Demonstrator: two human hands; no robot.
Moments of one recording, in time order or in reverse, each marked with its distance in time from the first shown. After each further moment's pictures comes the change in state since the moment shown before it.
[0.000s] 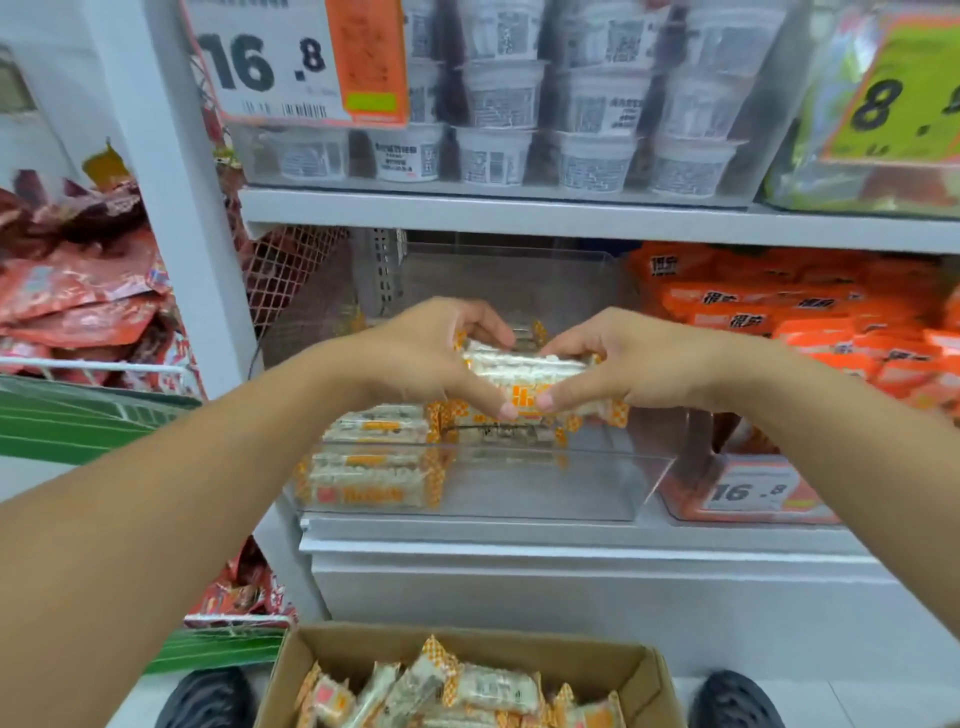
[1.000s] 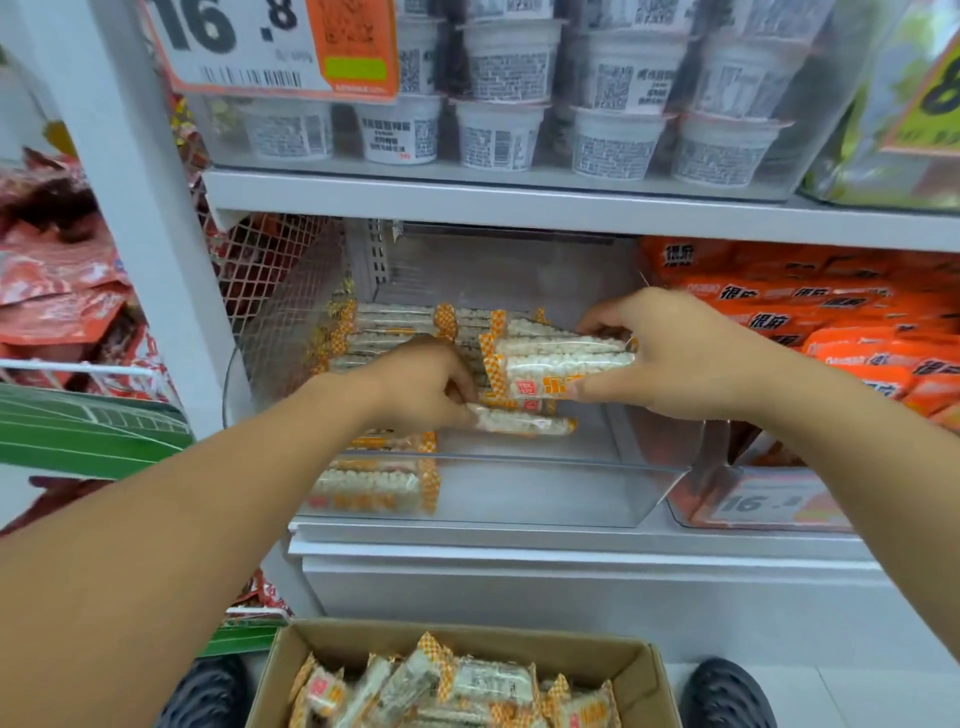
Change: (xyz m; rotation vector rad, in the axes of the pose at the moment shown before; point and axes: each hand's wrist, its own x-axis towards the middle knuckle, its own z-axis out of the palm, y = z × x) left_hand 0.044 -0.062 0.018 0.499 -0.090 0.017; right_hand -0.003 -0.001 -0.011 -0.511 0.272 0.028
